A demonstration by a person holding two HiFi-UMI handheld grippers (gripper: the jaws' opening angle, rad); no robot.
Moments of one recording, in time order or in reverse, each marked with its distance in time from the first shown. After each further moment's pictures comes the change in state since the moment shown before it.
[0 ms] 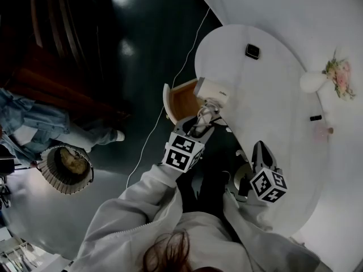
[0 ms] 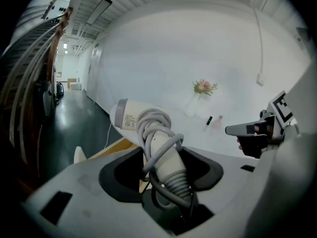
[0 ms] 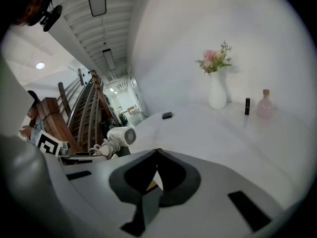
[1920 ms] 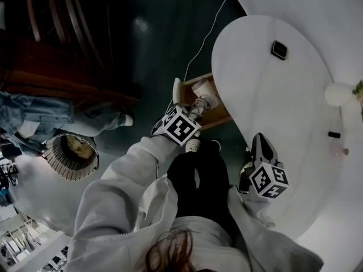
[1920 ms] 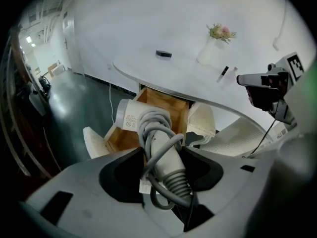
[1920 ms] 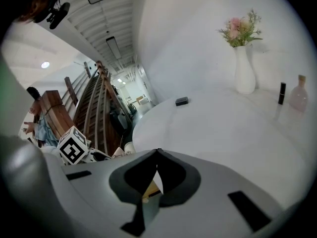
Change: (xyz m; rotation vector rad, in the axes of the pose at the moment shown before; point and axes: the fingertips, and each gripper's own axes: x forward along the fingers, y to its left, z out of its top) left arm 0.043 0.112 -0.088 0.115 0.570 -0.016; right arm 0.094 0.036 -0.012 -0.037 0.138 0.115
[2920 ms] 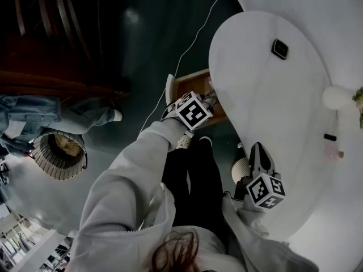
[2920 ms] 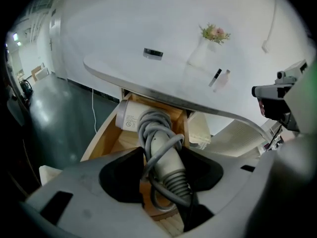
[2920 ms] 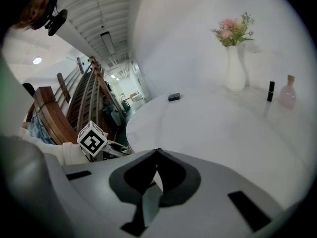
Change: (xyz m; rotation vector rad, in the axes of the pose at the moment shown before) left arm 0.069 -0.010 0.052 0.100 -0.068 -0.150; right arm -0.014 -0.016 -0.021 0.023 0.041 -0.082
